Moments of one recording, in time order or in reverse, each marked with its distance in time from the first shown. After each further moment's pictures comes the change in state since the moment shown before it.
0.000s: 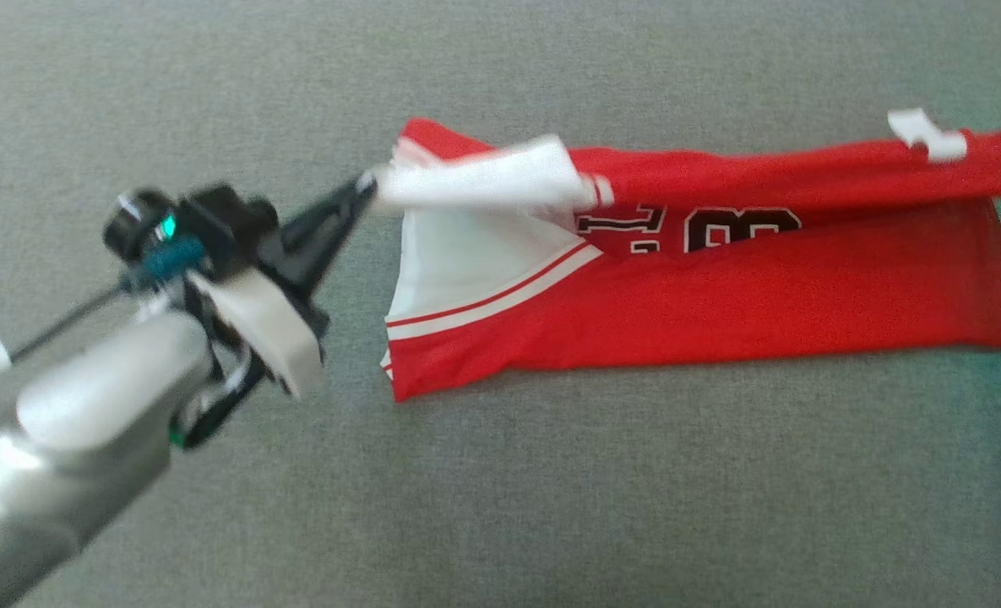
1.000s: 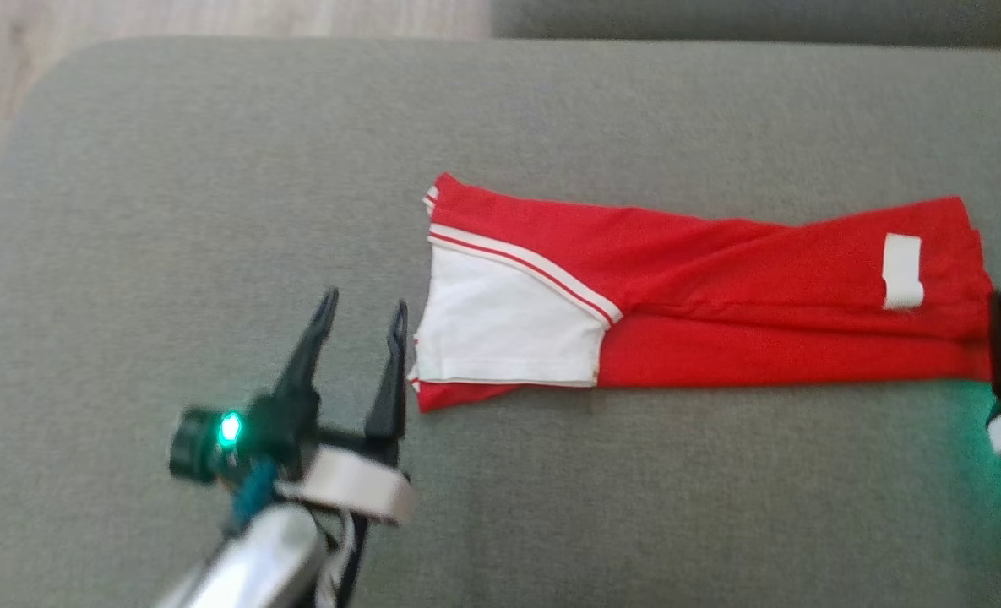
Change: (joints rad) left arm 0.567 -0.208 0.396 -0.186 0.247 0.440 -0.102; right arm 0.402 0.185 -0.428 0.016 -0.052 0.000 -0.070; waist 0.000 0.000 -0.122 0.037
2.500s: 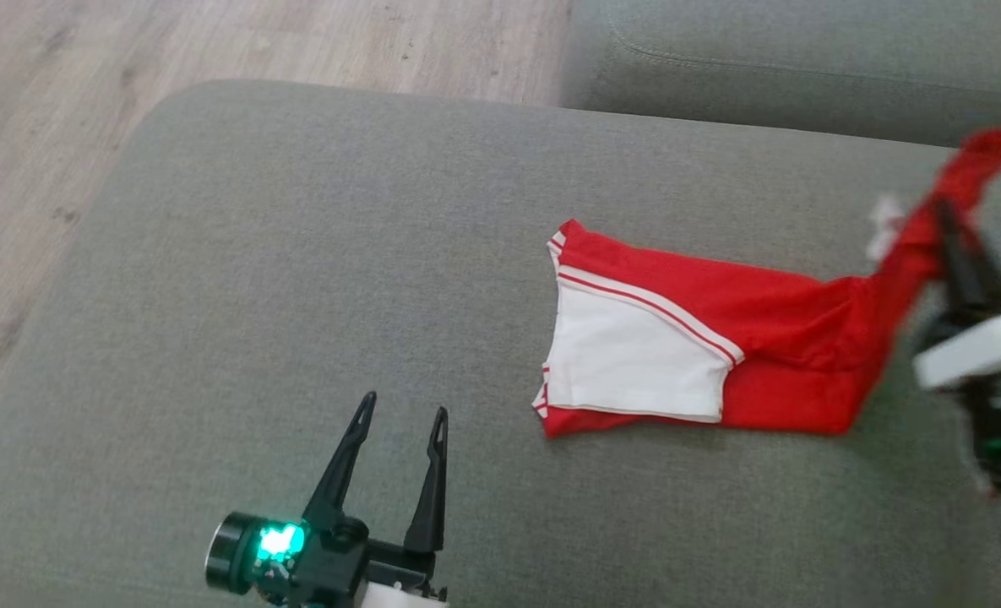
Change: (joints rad) left arm 0.409 -0.263 0.359 -0.061 0.539 -0.185 0.000; right arm 0.007 0.109 -0.186 -0.312 -0.211 0.000 0.109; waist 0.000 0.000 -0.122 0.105
